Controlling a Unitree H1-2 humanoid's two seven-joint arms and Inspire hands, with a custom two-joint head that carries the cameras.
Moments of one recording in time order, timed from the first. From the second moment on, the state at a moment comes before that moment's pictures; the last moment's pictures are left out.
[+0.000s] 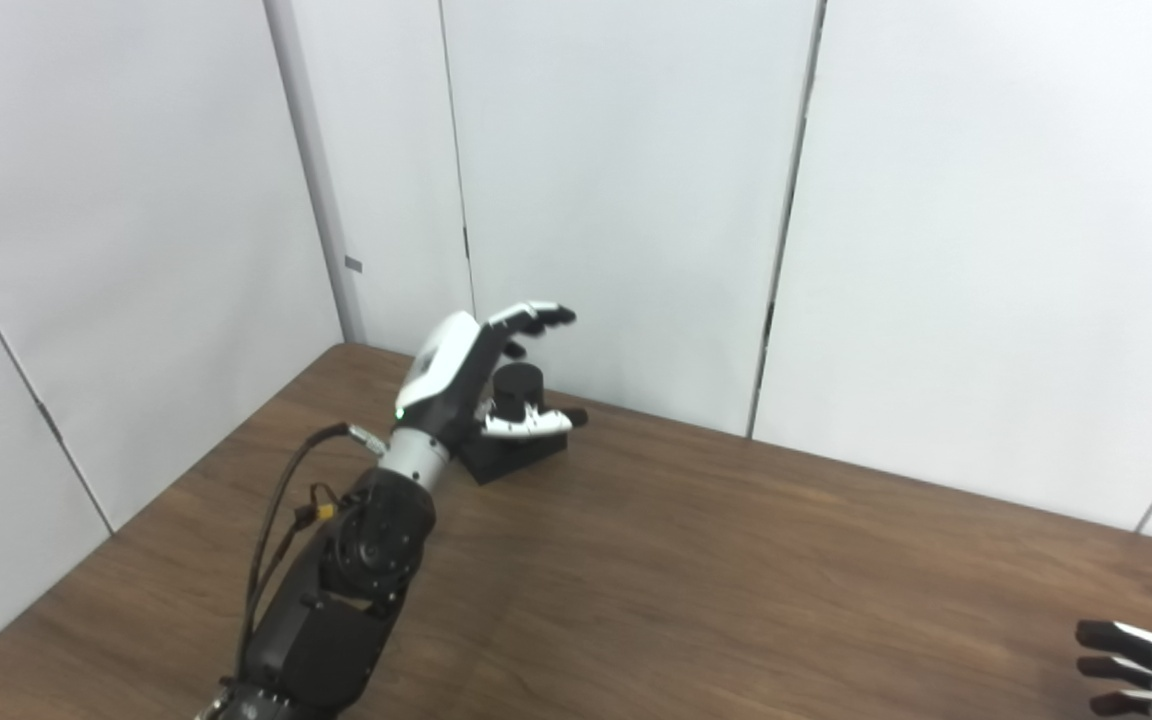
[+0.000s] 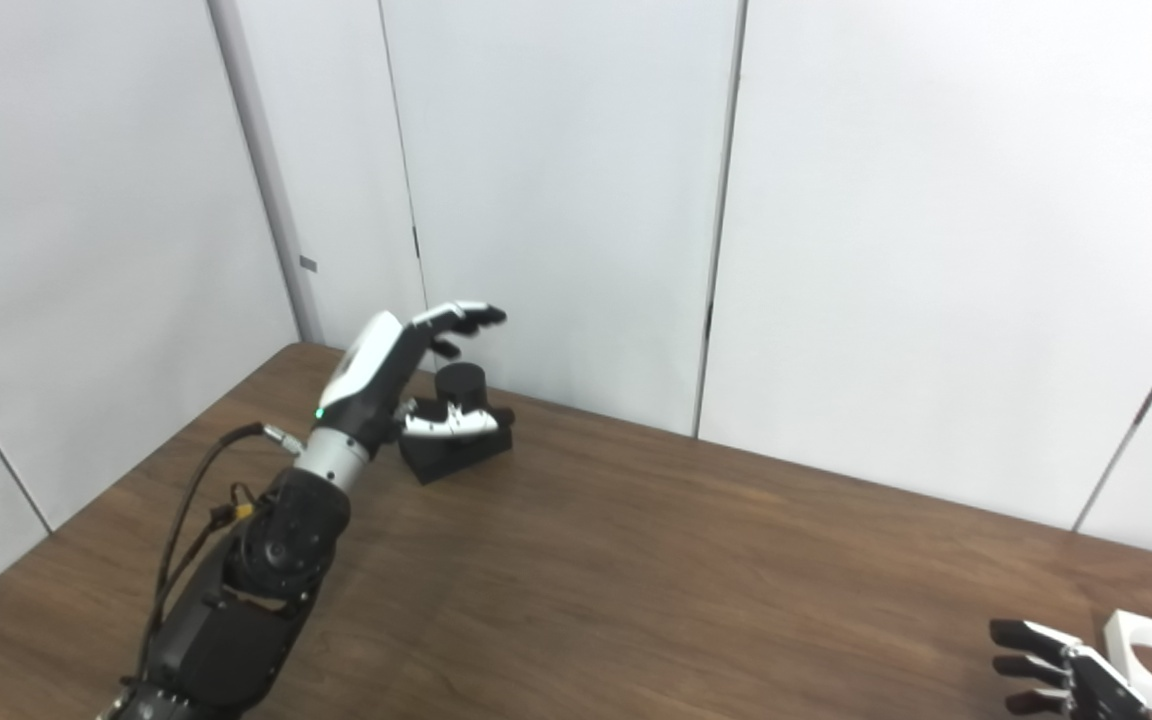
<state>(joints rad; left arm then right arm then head) -0.38 0.40 0.08 -0.03 0.43 0.06 -0.01 -0.03 -0.19 -0.04 -0.07 -0.24 -0.16 -0.04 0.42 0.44</state>
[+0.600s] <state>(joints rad) -0.44 0.46 0.10 0.10 0.50 0.18 0.03 -0.02 -0.19 -0.04 -0.09 -0.23 -0.16 -0.03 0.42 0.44</state>
